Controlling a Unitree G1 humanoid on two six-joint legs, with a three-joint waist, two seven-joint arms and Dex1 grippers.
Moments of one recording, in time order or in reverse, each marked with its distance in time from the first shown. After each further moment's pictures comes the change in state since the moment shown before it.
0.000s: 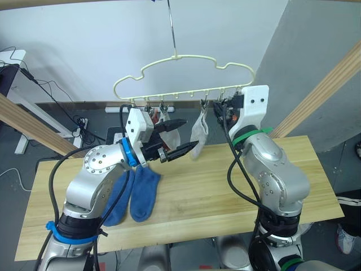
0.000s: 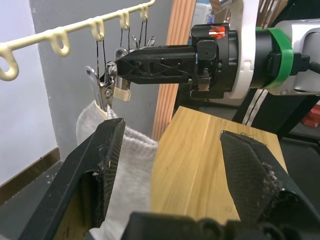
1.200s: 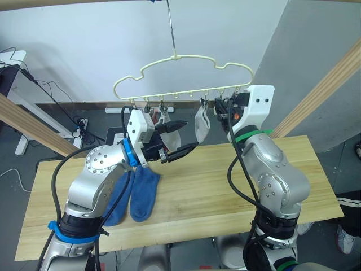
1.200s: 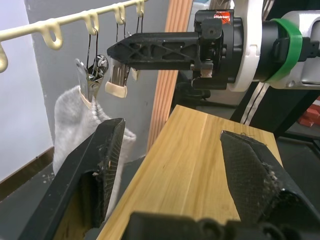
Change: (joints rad) left arm 0.001 -0.010 -0.002 0.023 0.012 -0.006 -0.025; right arm 0.009 0.054 -0.030 -0.022 0.043 -0.016 -0.027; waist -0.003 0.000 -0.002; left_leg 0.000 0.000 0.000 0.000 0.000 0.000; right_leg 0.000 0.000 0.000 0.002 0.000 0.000
